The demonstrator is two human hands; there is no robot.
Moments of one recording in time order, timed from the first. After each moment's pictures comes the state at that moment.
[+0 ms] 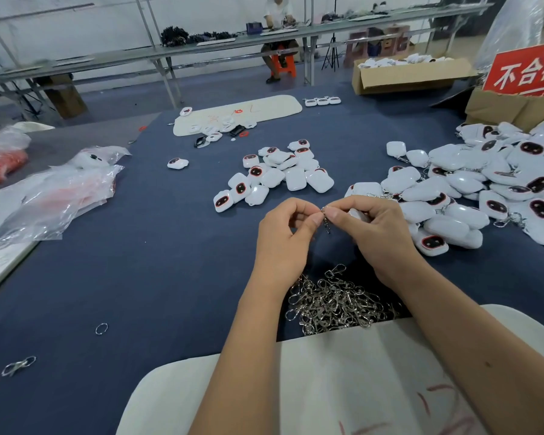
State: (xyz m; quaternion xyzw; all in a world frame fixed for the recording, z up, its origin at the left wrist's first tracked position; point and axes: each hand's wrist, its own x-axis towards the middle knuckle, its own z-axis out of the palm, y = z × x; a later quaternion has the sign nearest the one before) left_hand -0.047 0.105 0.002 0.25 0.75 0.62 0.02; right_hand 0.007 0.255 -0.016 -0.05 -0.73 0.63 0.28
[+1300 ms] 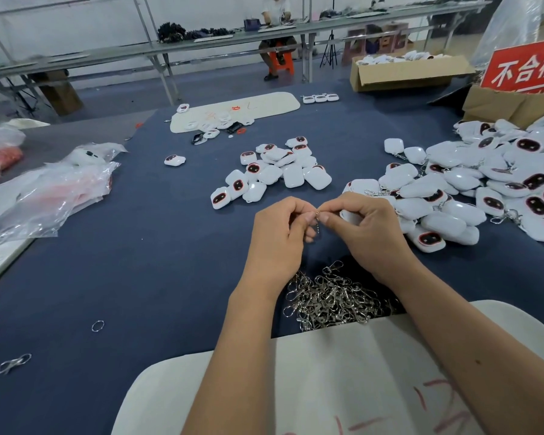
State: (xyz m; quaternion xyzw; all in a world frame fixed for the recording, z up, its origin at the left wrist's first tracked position) left_hand -0.051 0.100 -0.001 0.28 0.76 0.58 0.01; right_hand 0.007 0.254 -0.015 -0.02 -0.80 0.52 0.29
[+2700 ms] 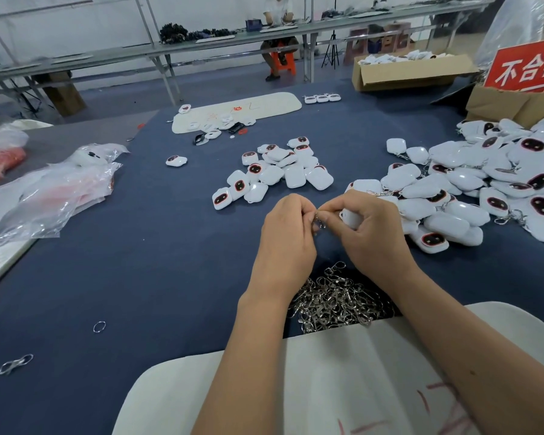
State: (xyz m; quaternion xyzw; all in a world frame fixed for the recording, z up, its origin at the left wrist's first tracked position) left_hand -0.043 0.104 -0.005 0.32 0.81 0.49 -0.09; right_hand 0.012 0.244 -0.009 -0.03 -0.85 0.39 0.35
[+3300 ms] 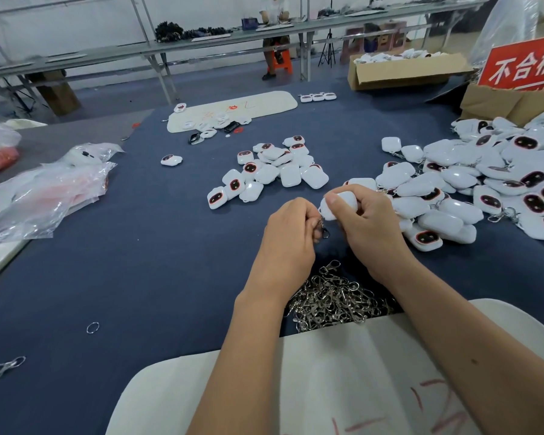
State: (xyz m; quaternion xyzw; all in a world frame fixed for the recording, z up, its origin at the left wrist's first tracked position) left_hand -0.043 0.109 -0.010 0.34 0.81 0.47 -0.04; right_hand 0.001 0.253 -0.016 -0.11 -0.77 0.55 0.31
